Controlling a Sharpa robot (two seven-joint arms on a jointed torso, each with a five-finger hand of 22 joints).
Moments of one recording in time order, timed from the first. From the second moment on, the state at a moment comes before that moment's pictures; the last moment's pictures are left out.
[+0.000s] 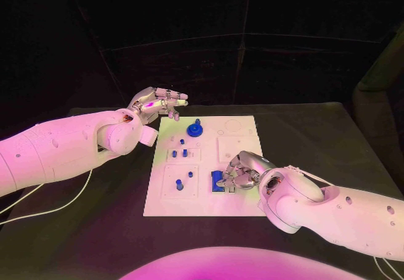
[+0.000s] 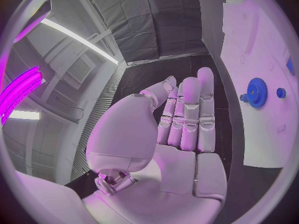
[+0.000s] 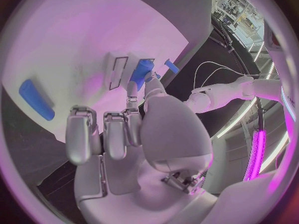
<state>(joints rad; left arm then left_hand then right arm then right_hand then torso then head) 1.23 -0.82 -0.11 1.32 -0.05 -0.10 0.38 1.30 -0.06 0.44 -0.14 0.05 1.05 0.17 0.13 0.07 1.10 0.10 0.25 0.08 1.22 0.02 0.96 0.56 0.17 1.13 0.12 0.72 0.64 0.98 -0.75 -0.07 1.79 -1.42 -0.47 -0.60 1.35 -0.06 -0.09 0.13 0.17 1.08 0.04 0.42 0.32 1.47 -0.02 1.41 1.31 1.46 -0.09 1.52 1.31 0.05 1.47 0.02 1.46 1.31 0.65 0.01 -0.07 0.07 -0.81</state>
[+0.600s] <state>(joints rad) 1.23 -0.82 -0.11 1.32 -0.05 -0.10 0.38 1.30 -0.06 0.44 -0.14 0.05 1.05 0.17 0.13 0.07 1.10 0.10 0.25 0.08 1.22 0.02 0.96 0.56 0.17 1.13 0.12 0.72 0.64 1.00 -0.95 -0.07 1.88 -1.35 -0.52 -0.51 1.30 -0.04 -0.11 0.15 0.26 1.00 0.09 0.35 0.30 1.47 -0.01 1.40 1.31 1.47 -0.08 1.52 1.31 0.05 1.47 0.03 1.46 1.31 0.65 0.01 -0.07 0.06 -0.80</state>
